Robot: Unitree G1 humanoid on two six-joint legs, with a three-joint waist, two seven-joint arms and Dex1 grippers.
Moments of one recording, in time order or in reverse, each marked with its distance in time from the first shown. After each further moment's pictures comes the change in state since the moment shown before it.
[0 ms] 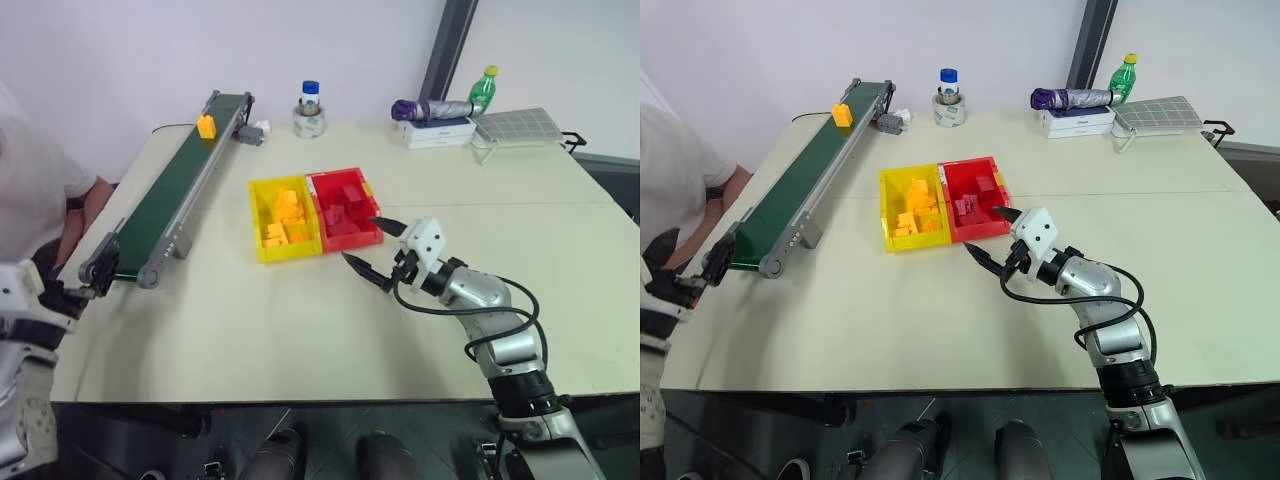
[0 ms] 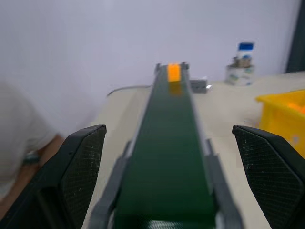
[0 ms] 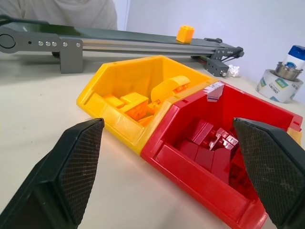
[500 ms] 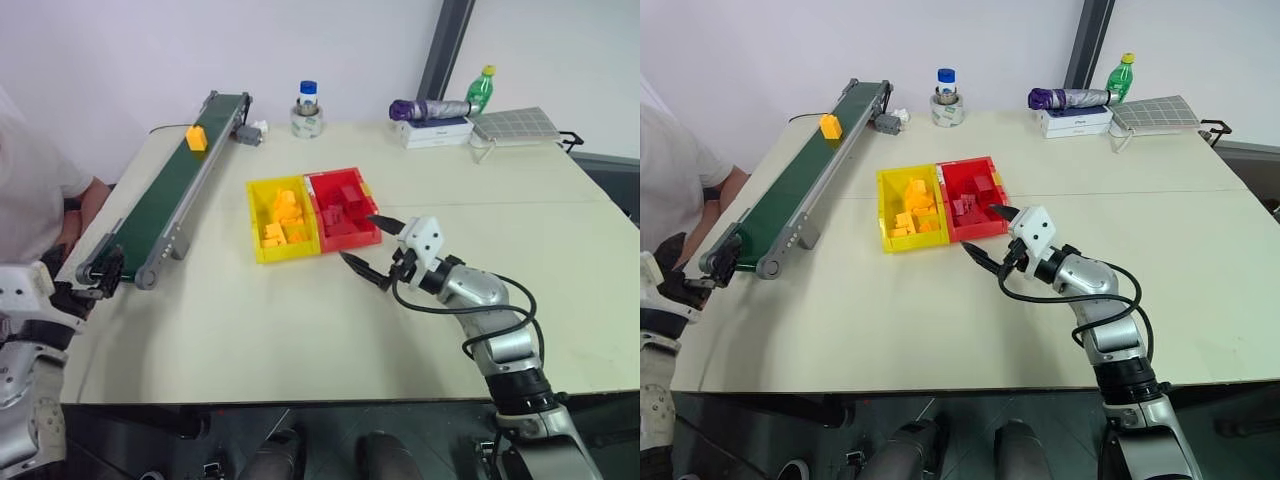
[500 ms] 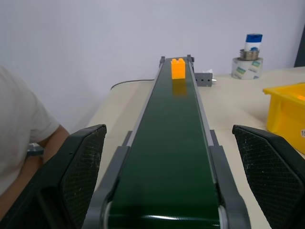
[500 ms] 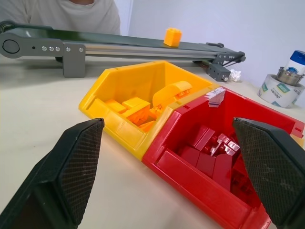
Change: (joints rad) left arm -0.043 0.010 -0.043 0.034 0.011 -0.015 0.027; right arm -0.013 0.012 0.000 0.002 0.001 -0.007 0.009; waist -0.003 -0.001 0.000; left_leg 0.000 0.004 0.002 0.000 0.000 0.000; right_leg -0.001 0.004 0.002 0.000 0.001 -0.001
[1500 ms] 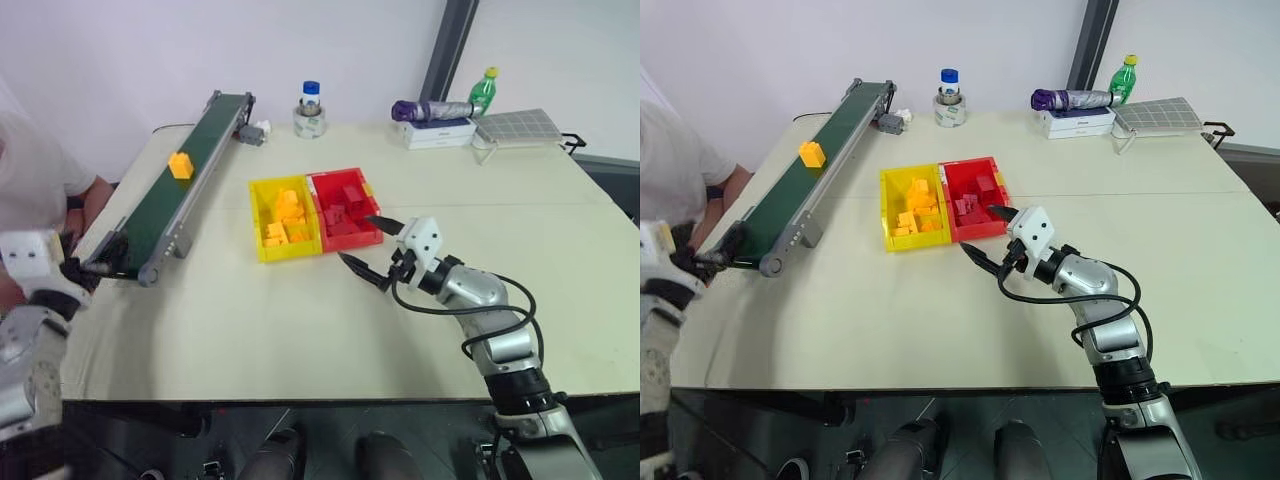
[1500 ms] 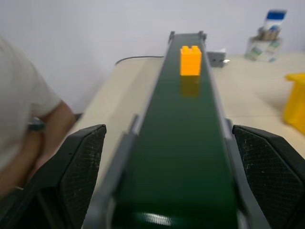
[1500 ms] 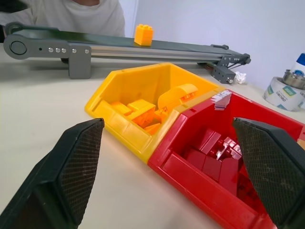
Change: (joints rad) left arm -0.203 0.127 -0.050 0.036 0.015 0.300 0.125; right arm -0.002 0.003 0.002 0.000 -0.001 -0.003 0.015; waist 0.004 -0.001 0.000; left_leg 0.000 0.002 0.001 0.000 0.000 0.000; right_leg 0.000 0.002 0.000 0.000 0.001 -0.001
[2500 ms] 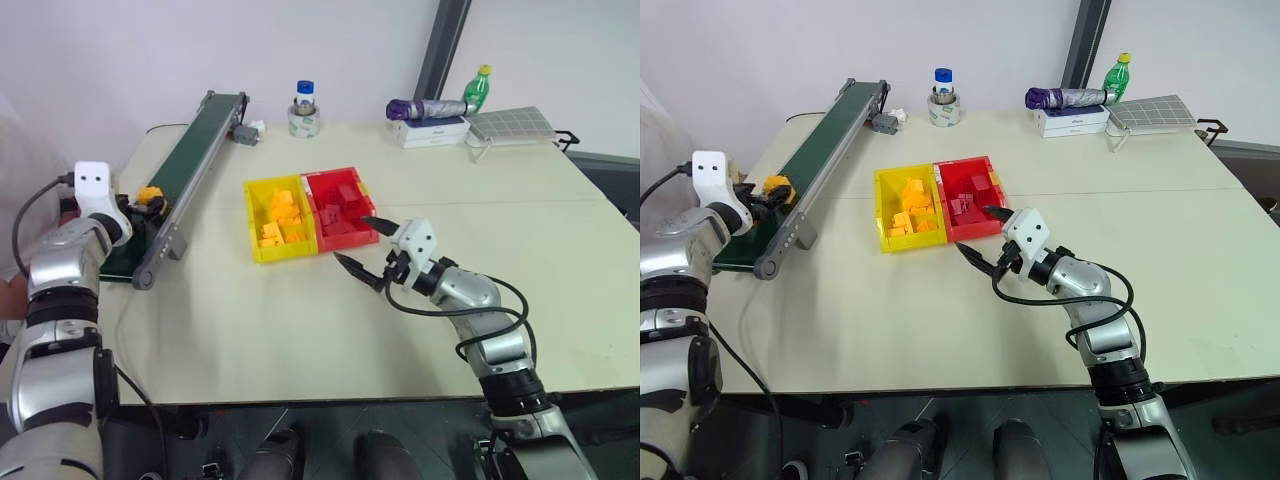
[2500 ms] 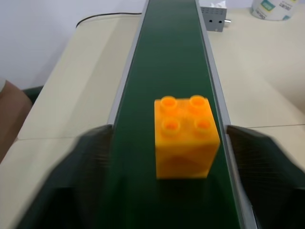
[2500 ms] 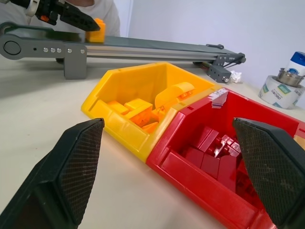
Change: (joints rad) left arm -0.657 0.090 -0.303 0.866 0.218 -0.047 -0.135; right arm 0.003 0.016 0.021 0.008 -0.011 -0.018 -0.035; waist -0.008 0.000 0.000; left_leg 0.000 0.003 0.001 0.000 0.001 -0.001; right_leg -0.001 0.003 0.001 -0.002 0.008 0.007
